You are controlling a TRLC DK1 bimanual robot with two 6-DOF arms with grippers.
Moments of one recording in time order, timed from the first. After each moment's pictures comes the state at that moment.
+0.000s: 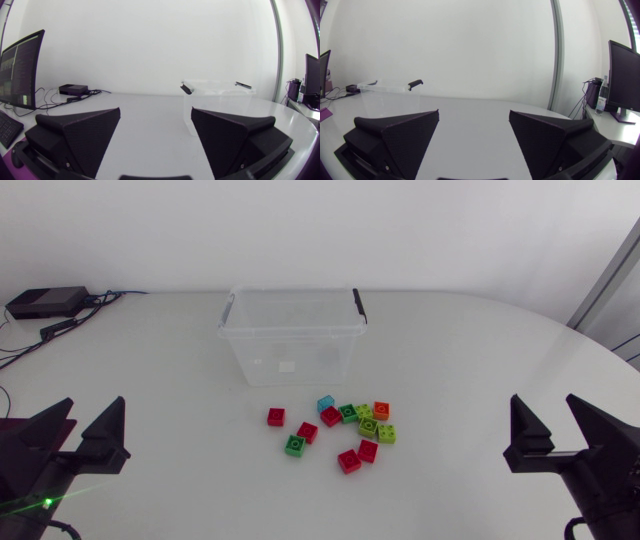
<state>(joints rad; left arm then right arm) 0.04 0.06 0.04 -0.02 0.03 -0.03 0.01 0.06 0.03 0.01 0.05 -0.02</state>
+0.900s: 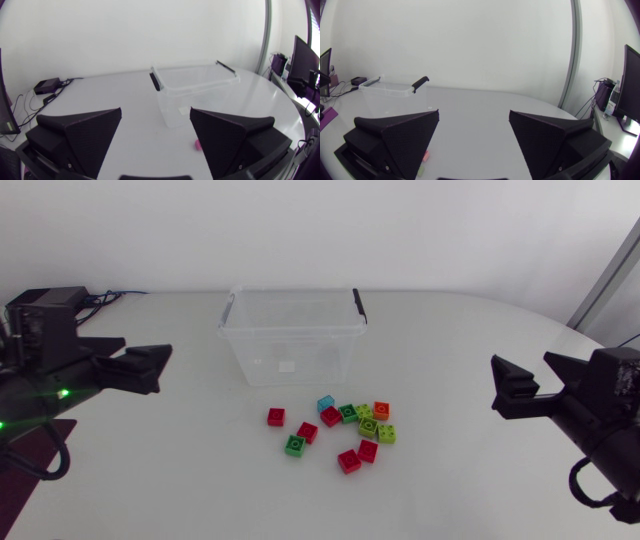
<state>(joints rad) -0.16 0.85 0.59 -0.14 0.04 0.04 0.07 0.64 0.30 0.16 0.04 -0.03</state>
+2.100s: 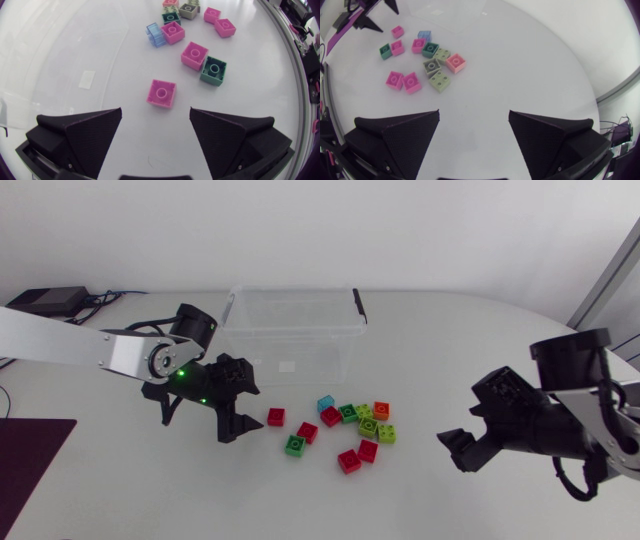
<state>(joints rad) -0.29 1.83 0.98 -0.28 0.40 1.06 0.18 1.09 0.54 -0.37 -0.10 -0.42</state>
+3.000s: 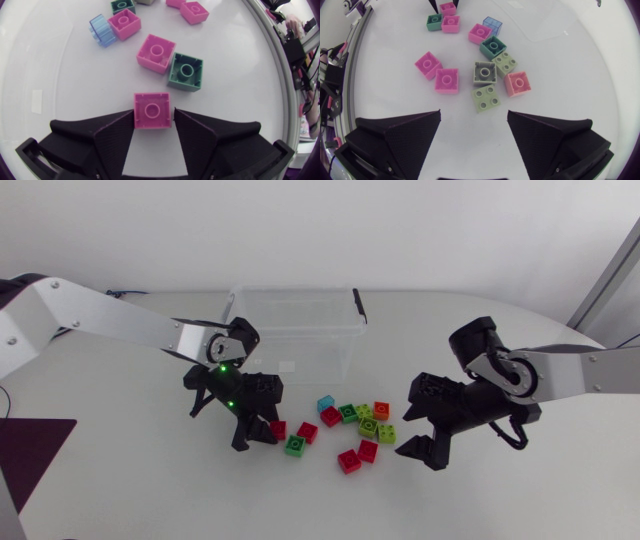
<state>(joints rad) -0.37 2.07 1.24 -0.64 0.44 1.21 0.23 1.60 0.78 -0.41 -0.37 -0.88</state>
